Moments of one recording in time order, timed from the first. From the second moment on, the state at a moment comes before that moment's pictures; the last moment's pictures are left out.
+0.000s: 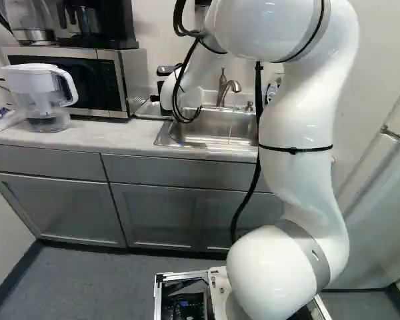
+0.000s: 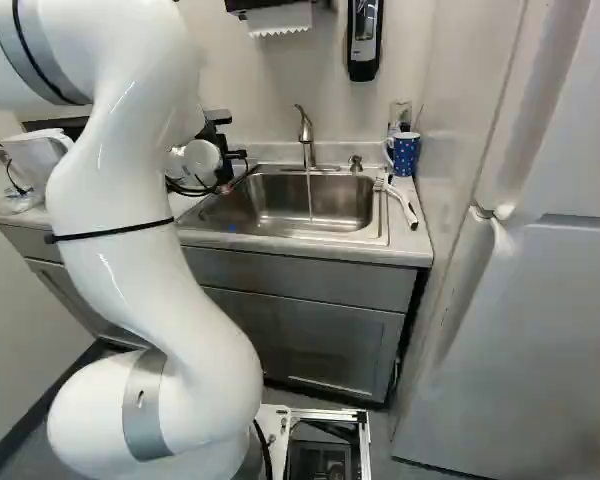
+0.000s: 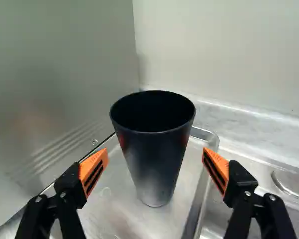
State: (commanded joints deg) arm 16.6 -21.9 -64.1 -6.6 33.2 4.1
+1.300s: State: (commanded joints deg) arm 16.6 -17.0 -66.3 -6.6 31.3 4.1
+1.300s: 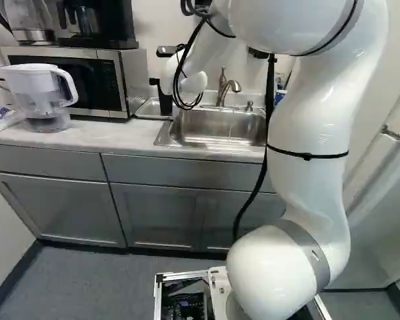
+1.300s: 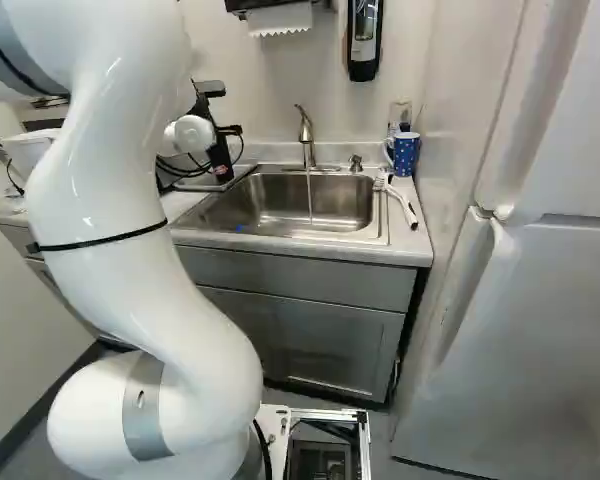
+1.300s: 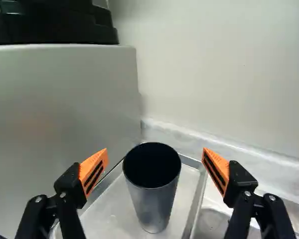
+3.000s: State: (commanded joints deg) arm 11.4 -10.7 -69.5 -6.6 22.6 4.1
